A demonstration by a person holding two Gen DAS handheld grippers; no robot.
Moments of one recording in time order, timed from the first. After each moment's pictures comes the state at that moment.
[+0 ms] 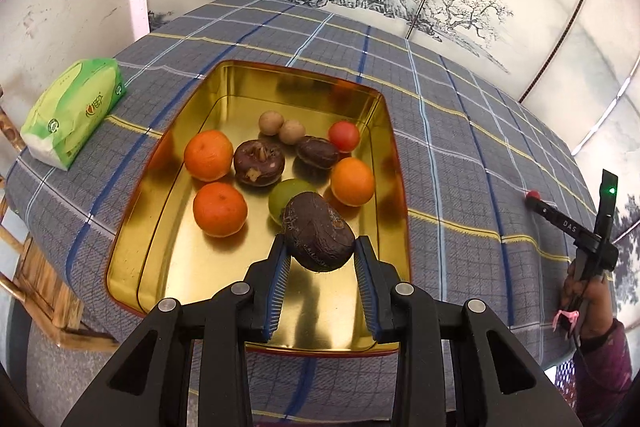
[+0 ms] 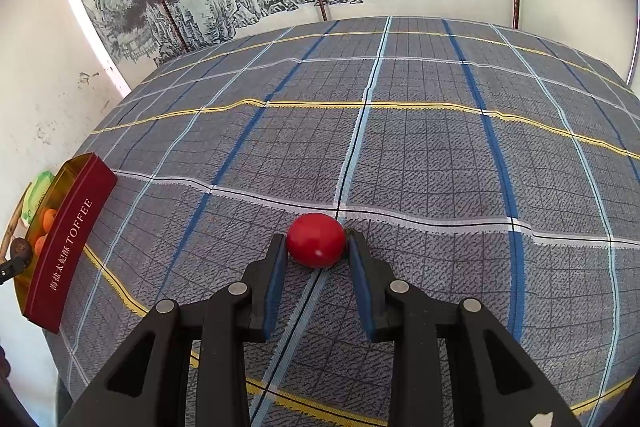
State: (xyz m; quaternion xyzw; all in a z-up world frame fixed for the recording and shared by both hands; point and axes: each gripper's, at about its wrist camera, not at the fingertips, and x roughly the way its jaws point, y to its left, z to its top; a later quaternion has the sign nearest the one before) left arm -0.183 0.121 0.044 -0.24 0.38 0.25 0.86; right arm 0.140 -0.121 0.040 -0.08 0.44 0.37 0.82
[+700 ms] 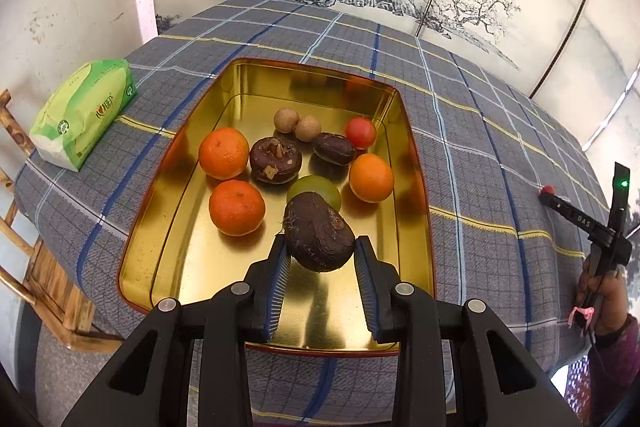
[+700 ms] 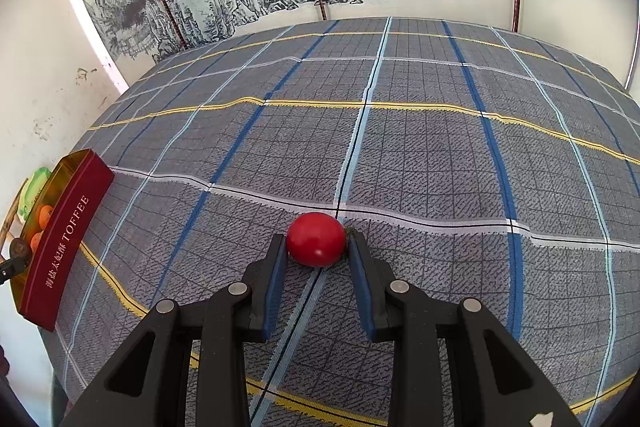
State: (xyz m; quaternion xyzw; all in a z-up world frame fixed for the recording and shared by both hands) left arm -0.185 0.124 0.039 -0.22 0.39 0.27 0.85; right arm 0.139 -0.118 0.039 -0.08 0.44 0.36 0.82
